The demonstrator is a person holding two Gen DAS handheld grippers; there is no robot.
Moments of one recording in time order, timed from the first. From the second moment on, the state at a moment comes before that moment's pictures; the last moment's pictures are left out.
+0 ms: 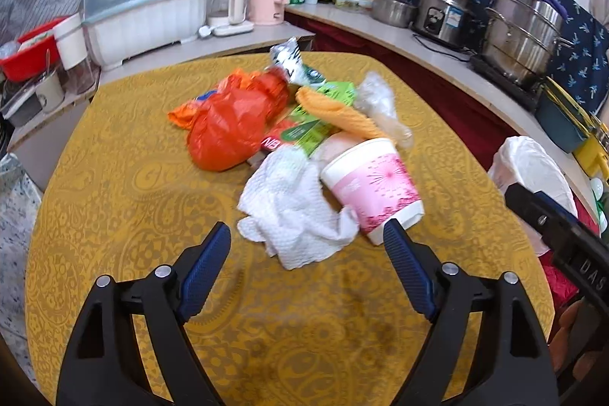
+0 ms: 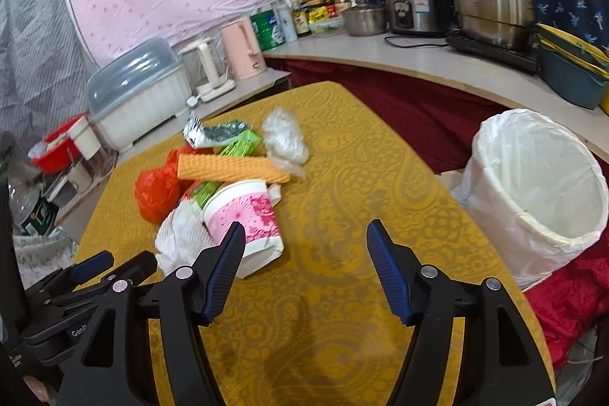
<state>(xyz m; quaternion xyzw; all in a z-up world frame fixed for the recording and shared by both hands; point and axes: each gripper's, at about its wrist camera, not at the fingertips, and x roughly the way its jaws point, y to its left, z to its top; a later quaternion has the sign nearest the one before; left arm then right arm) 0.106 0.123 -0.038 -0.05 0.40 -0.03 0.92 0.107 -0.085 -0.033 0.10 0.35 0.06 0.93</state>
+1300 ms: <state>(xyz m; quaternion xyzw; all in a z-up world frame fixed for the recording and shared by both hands) 0.169 0.176 -0.103 -0.12 0.46 -0.01 0.88 0.186 -0.017 -0.106 0.11 0.43 0.17 0.88</state>
